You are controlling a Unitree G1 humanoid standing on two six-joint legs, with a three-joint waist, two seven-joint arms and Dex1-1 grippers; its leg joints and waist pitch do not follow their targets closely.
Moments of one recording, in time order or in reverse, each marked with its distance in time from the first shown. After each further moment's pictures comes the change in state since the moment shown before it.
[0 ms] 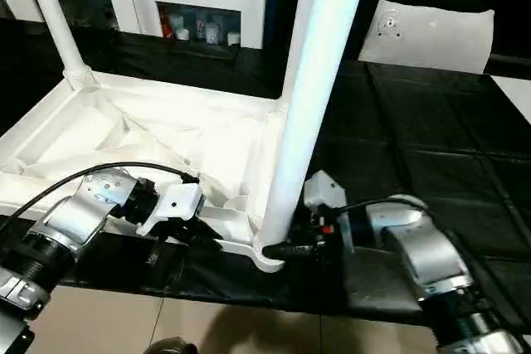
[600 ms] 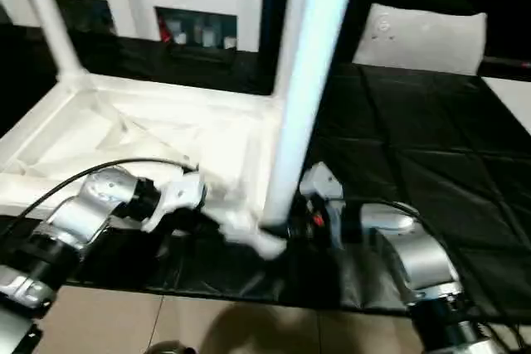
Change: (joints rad) left arm -0.005 -0.073 0.064 0.034 0.018 0.177 0.170; right arm 0.031 0.136 -0.081 -0.052 -0.031 0.166 -0.332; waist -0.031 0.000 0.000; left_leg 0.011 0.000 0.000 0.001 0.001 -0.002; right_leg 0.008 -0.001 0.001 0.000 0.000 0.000
